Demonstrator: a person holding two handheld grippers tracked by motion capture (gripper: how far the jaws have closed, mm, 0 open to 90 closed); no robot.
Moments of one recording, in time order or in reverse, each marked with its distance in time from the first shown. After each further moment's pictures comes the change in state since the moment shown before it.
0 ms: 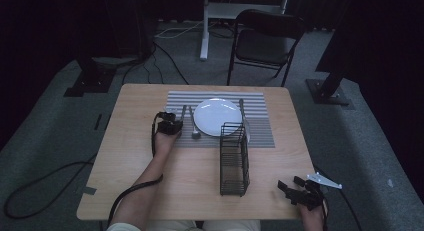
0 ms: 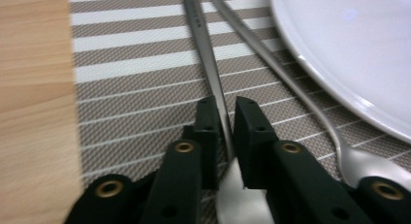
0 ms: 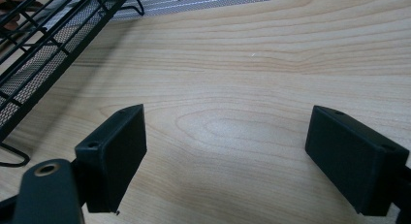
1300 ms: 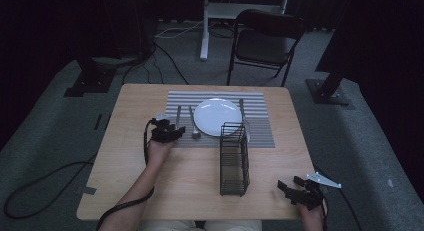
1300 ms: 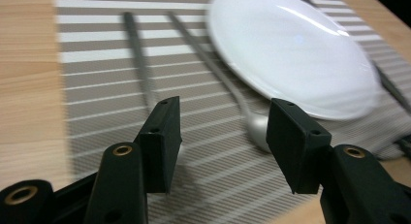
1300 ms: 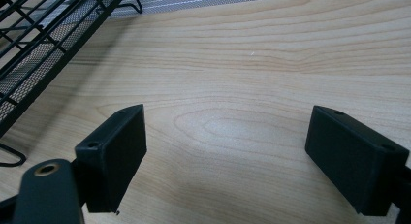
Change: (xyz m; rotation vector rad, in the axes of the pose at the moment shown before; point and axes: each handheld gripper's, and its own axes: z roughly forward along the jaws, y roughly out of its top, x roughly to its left) left arm -0.023 -0.018 -0.060 -0.076 -0.146 -0.020; right arm 0.000 0.001 0.001 0.006 -0.005 -0.003
